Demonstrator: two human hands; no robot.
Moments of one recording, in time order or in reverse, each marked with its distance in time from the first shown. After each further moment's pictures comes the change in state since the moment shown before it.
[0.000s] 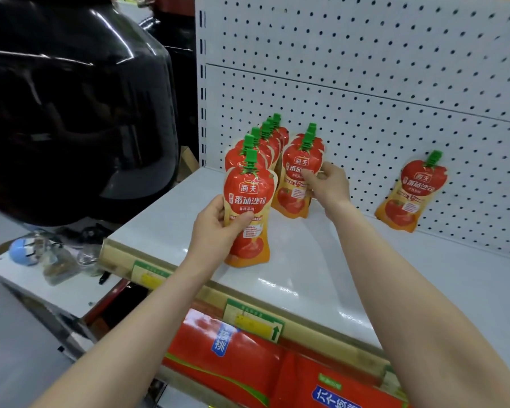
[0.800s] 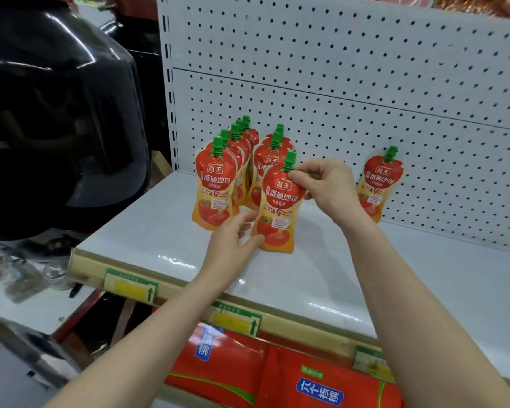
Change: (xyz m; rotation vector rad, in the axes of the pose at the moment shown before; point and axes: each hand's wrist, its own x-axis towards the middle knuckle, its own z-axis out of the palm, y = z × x) left_hand -0.011 -0.019 0.051 0.375 -0.177 0.138; right_hand -0.069 -0.047 -0.055 -0.141 -0.064 -0.222
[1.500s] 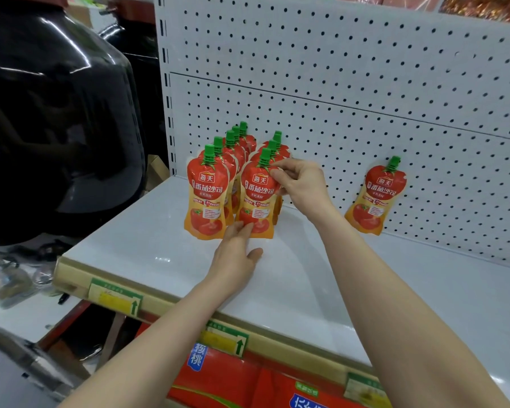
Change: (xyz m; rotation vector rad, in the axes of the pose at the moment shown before) left_hand 0.030 -0.025 0.036 0.357 -0.085 -0.151; right_hand 0.049 0.021 0.030 0.065 -0.038 -0.007
